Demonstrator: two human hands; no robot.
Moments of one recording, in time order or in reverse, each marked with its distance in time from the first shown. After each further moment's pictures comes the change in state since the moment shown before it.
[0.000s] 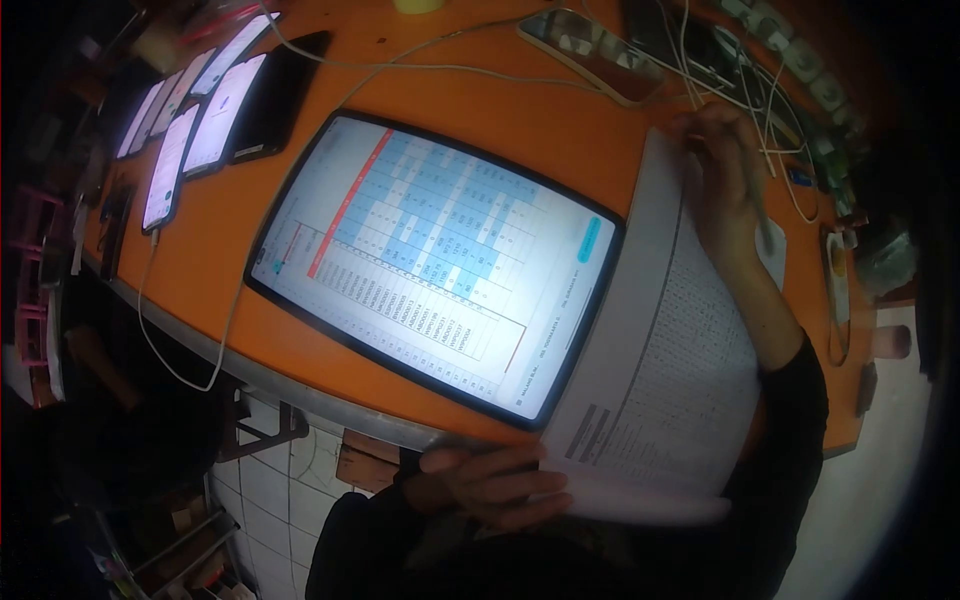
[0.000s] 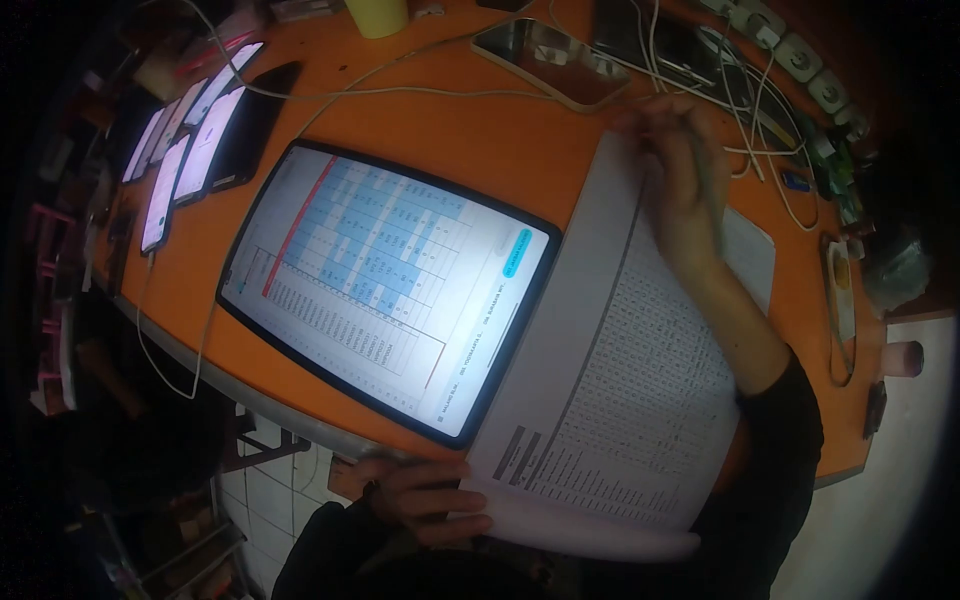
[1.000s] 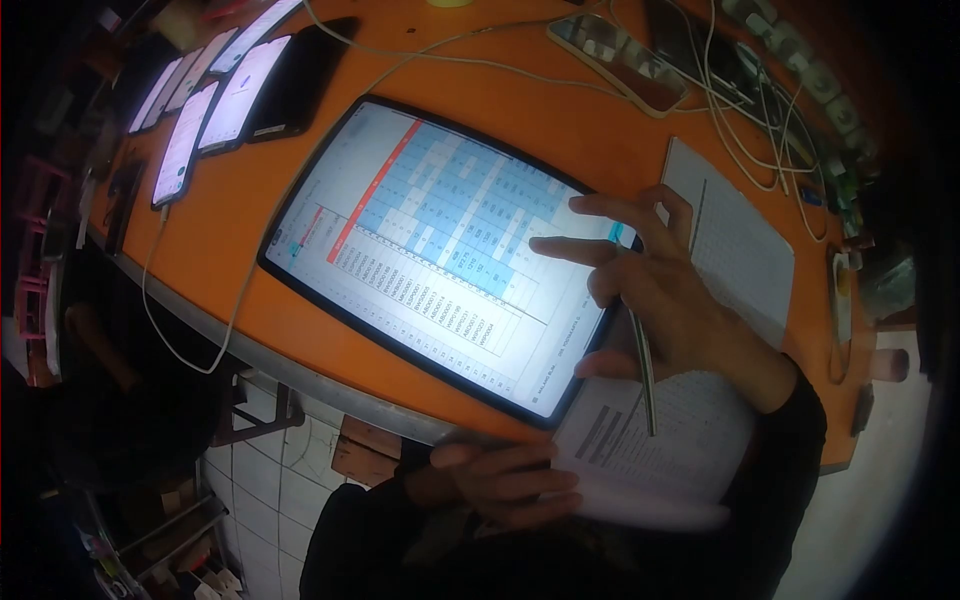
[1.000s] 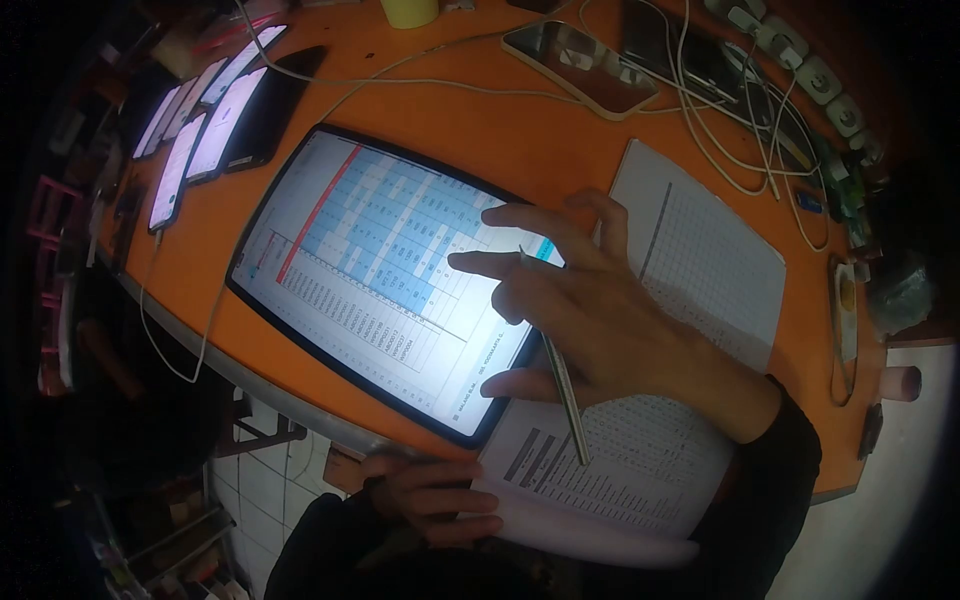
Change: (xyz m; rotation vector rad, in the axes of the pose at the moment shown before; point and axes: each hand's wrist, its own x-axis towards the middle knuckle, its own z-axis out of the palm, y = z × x) left_hand -0.002 -0.002 0.000 -0.069 -0.003 0.016; right_hand -0.048 -0.041 0.048 -0.585 -0.887 -0.554
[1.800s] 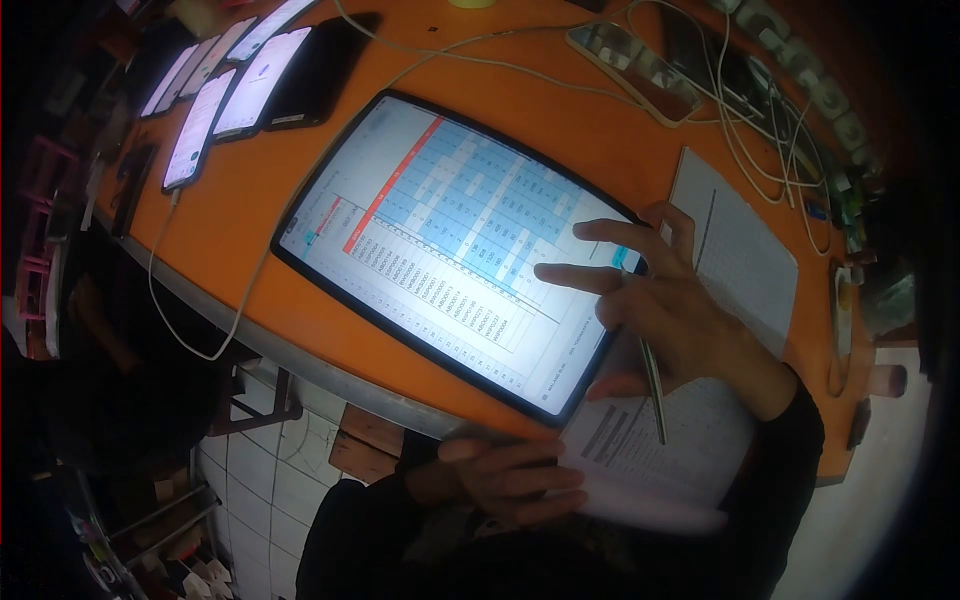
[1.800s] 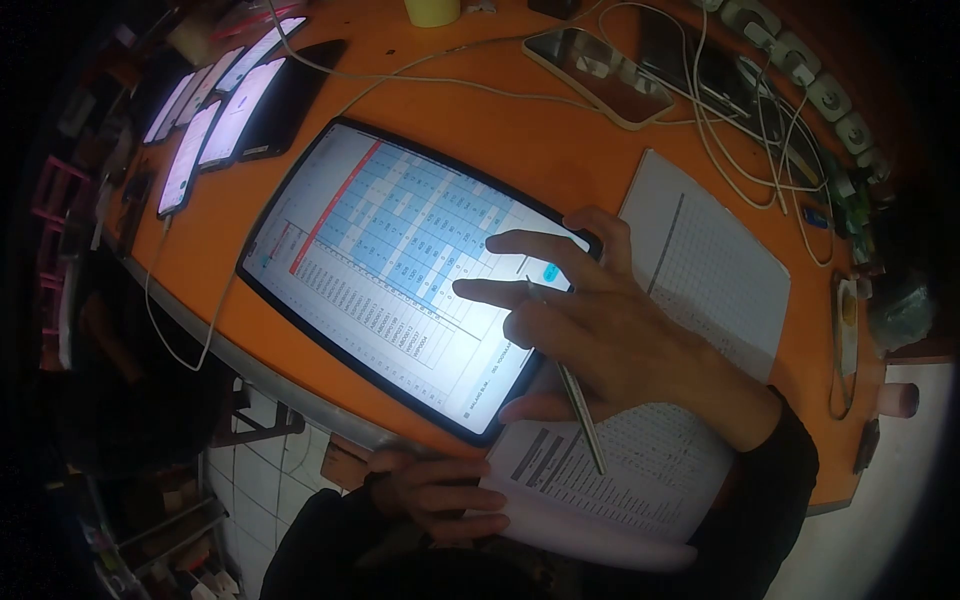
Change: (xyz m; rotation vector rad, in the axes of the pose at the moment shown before) left_hand -0.001 0.001 0.003 0.019 0.024 -0.002; right_hand 0.000 -0.005 -0.003 0.023 -0.140 -0.058
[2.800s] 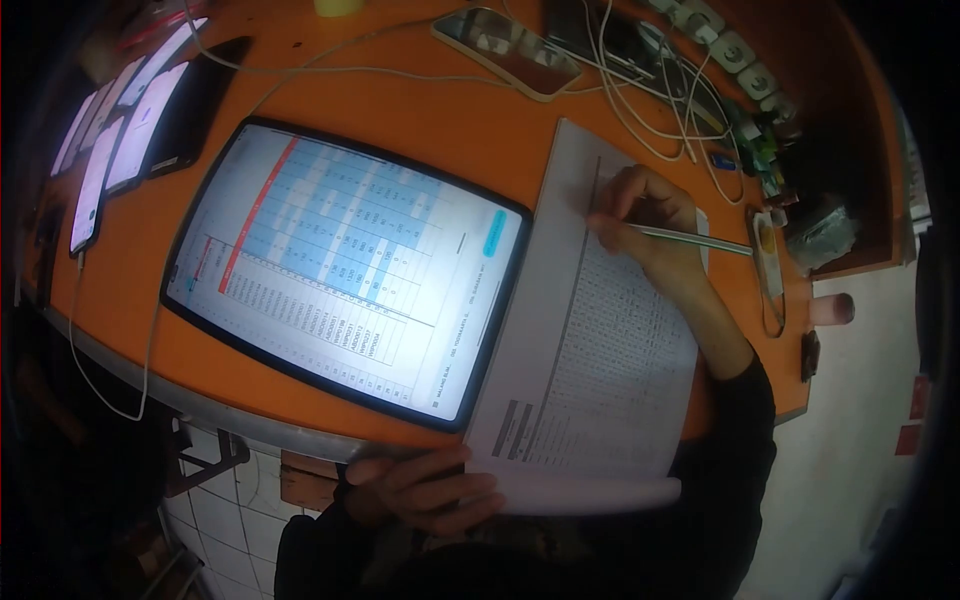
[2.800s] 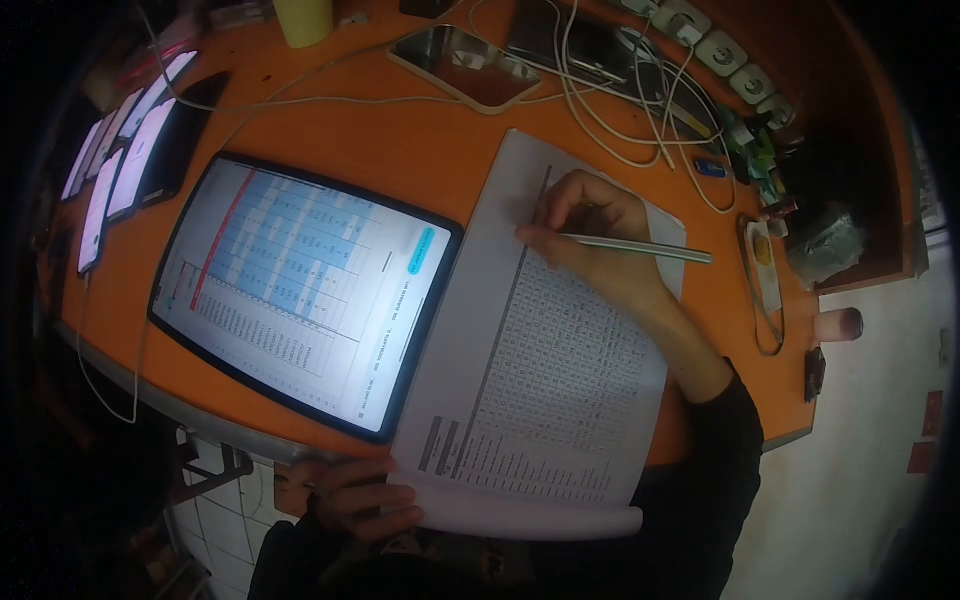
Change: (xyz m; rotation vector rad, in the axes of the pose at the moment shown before) left_hand 0.002 0.000 0.002 0.073 0.062 0.011; right_hand -0.065 0.035 -0.021 0.776 0.623 0.702
